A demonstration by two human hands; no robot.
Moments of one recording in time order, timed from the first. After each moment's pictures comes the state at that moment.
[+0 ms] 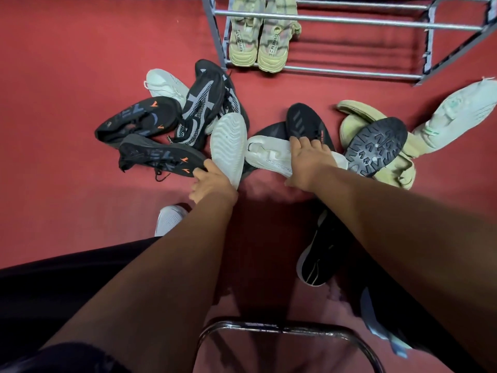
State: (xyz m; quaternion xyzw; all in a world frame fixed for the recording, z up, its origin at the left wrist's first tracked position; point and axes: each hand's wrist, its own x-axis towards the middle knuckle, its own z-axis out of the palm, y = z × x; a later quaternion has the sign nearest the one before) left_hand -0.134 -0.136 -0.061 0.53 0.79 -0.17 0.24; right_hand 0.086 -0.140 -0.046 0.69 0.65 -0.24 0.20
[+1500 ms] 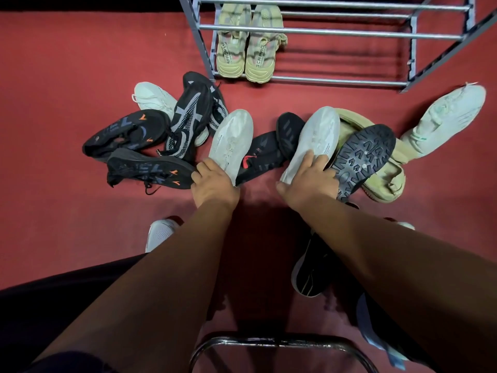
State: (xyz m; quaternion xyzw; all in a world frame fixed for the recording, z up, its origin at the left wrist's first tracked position) left_hand -0.110 -0.121 -0.061 0.65 0.73 -0.12 0.17; right_hand 0.078 -0.168 -0.058 0.84 0.46 -0.21 0.17
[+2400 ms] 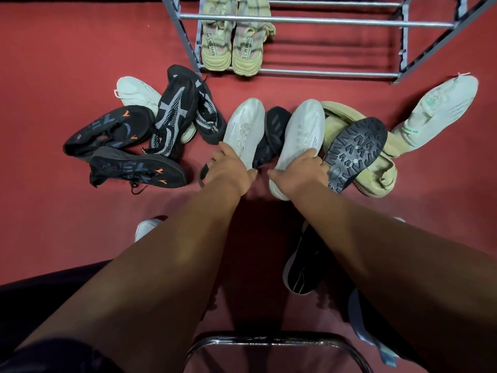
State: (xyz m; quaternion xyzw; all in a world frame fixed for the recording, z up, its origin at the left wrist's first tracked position) left_hand -0.054 -0.099 -0.069 0.65 0.68 -0.18 0.28; right_hand 0.095 -0.156 -0.060 0.88 0.35 -0.32 0.04
